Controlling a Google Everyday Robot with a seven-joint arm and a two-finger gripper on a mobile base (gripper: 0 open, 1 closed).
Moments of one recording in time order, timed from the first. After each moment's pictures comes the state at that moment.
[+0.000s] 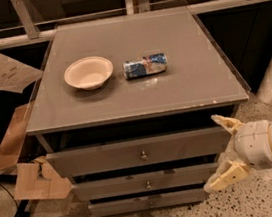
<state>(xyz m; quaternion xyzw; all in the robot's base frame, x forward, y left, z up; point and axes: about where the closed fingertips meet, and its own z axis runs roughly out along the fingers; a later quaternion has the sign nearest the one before) 0.411 -0.183 0.763 -0.51 0.75 0.15 0.40</state>
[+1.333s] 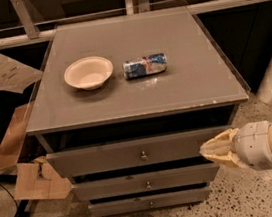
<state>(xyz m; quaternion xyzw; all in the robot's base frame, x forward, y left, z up) 0.412 -0.180 0.761 -0.51 0.75 0.15 0.40</state>
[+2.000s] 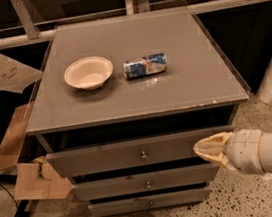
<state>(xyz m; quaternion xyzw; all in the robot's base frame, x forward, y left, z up) 0.429 -0.172 0.739 -0.47 0.74 0.14 0.45</state>
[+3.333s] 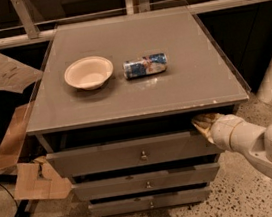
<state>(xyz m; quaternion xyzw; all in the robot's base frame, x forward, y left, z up) 0.556 -0.214 0.695 -0.35 0.77 0.01 0.54</state>
